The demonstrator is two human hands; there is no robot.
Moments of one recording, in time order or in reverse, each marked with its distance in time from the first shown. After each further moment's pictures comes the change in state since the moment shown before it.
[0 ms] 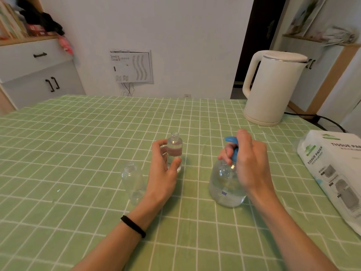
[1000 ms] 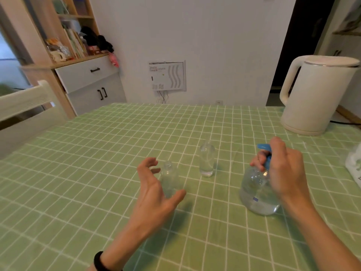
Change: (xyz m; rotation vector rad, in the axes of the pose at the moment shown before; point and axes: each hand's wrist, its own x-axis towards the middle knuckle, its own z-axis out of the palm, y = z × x) left_hand -0.071 0.032 -0.089 0.453 0.044 0.032; right_hand 0.003 0.003 -0.001 -0.013 -0.012 0.026
